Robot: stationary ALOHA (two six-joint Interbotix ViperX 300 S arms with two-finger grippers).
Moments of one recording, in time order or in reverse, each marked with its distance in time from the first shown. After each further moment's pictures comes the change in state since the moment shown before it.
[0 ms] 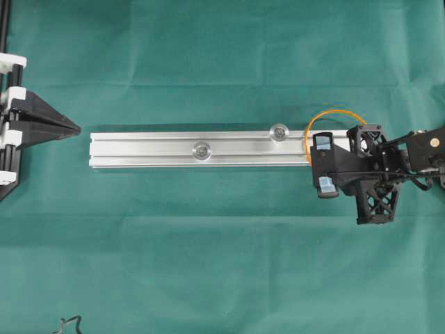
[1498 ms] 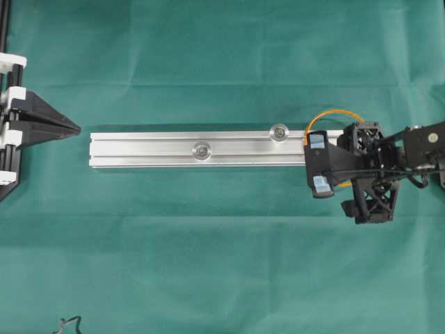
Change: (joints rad) left arm 0.000 0.000 0.000 0.000 0.000 0.002; right arm -0.006 -0.008 -0.057 0.028 0.095 -0.040
